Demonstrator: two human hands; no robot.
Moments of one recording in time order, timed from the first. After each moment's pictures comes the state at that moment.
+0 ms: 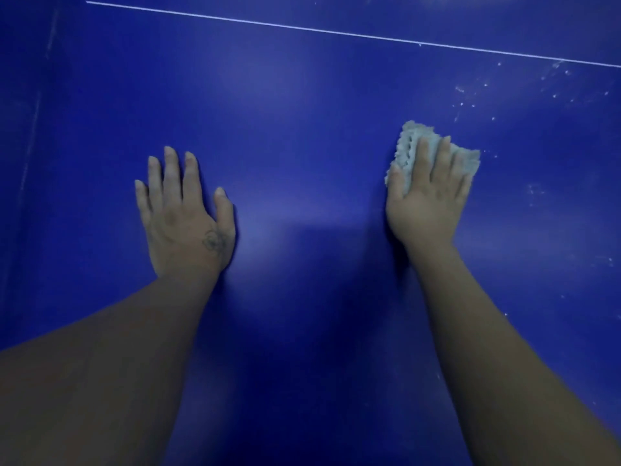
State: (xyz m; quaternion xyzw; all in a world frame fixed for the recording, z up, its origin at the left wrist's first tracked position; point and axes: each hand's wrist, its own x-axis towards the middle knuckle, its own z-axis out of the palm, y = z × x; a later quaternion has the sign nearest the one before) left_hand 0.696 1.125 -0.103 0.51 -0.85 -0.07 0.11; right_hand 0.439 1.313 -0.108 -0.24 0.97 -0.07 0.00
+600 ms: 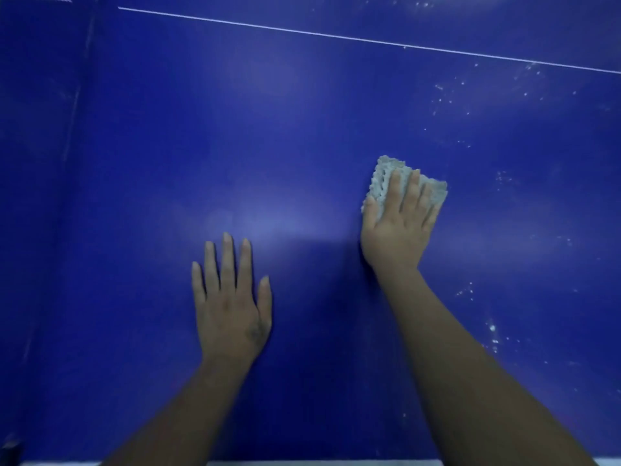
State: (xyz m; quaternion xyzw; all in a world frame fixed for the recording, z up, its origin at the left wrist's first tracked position) left_hand 0.777 1.286 -0.099 0.45 -0.89 -0.06 0.00; right_hand 0.507 1.362 -0.099 -0.25 0.97 -0.06 0.02
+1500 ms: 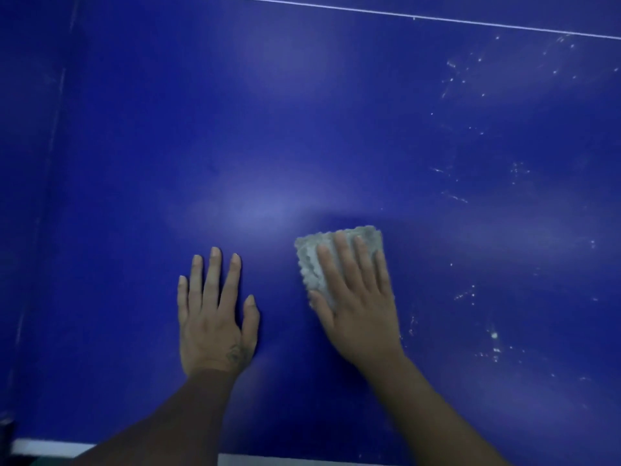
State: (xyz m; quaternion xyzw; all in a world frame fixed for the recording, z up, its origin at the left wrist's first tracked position) left_hand 0.793 1.314 -0.102 0.46 -0.88 -0.10 0.04; right_hand 0.592 1.445 -0.094 -0.52 0.85 -0.08 0.09
